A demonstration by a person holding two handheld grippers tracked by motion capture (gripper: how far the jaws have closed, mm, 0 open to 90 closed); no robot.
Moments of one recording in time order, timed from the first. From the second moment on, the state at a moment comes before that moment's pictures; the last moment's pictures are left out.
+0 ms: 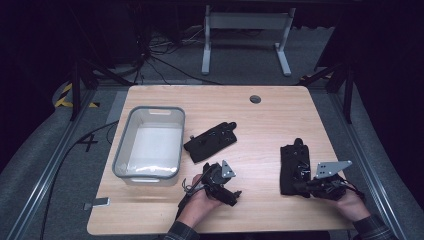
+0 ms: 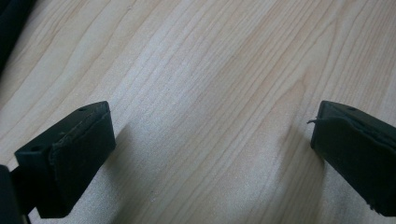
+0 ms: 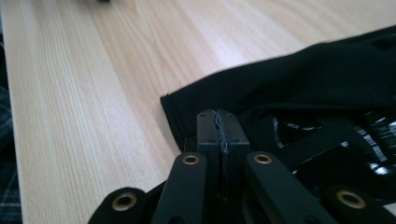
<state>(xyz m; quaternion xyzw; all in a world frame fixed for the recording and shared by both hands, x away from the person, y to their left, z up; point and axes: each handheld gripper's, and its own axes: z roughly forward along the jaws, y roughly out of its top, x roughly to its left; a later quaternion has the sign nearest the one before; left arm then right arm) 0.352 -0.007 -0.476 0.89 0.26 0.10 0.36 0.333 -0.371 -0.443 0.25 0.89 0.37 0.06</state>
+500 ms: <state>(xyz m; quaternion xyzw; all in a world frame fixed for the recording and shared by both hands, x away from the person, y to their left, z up) 0.352 -0.007 -0.476 0.89 0.26 0.10 0.36 0.391 -0.390 -0.427 0.31 0.86 0.38 0.11</state>
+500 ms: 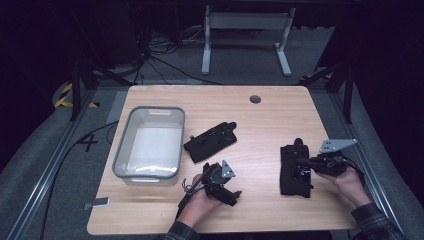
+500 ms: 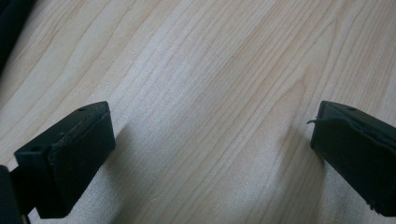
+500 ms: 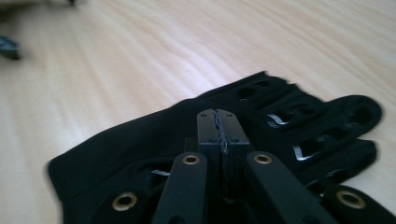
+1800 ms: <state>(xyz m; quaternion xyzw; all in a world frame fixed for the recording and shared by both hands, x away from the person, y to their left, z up) 0.352 -0.007 -0.476 0.89 0.26 0.10 0.36 0.404 -0.362 -0.447 0.29 0.88 0.35 0.10</state>
